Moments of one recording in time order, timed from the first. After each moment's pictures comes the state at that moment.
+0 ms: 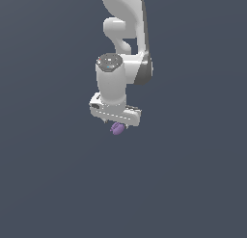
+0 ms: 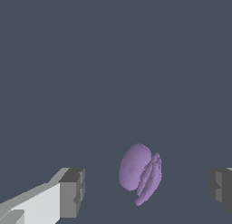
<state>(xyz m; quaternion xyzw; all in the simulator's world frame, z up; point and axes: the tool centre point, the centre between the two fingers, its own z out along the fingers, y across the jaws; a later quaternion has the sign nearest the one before) -0.010 -0.033 0.149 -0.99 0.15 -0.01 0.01</state>
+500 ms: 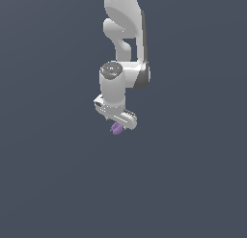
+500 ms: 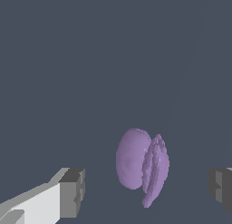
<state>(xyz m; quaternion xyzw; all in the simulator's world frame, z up) -0.041 -0.034 0.108 -0.96 0.28 0.00 0.01</state>
